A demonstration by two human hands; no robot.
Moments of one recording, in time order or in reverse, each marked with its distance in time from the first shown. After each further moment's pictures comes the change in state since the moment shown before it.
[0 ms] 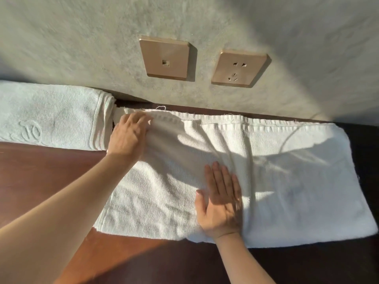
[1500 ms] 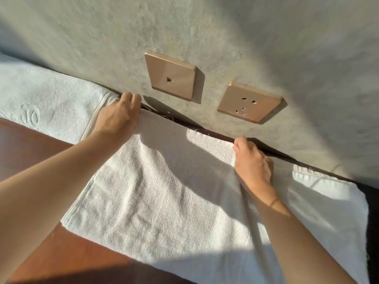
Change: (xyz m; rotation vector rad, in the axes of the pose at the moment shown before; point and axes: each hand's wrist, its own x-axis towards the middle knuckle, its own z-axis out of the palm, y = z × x) left_hand 0.052 -0.003 -0.019 0.244 0.062 -0.183; right_hand 0.206 0.093 -0.040 -0.092 -0.185 -0.141
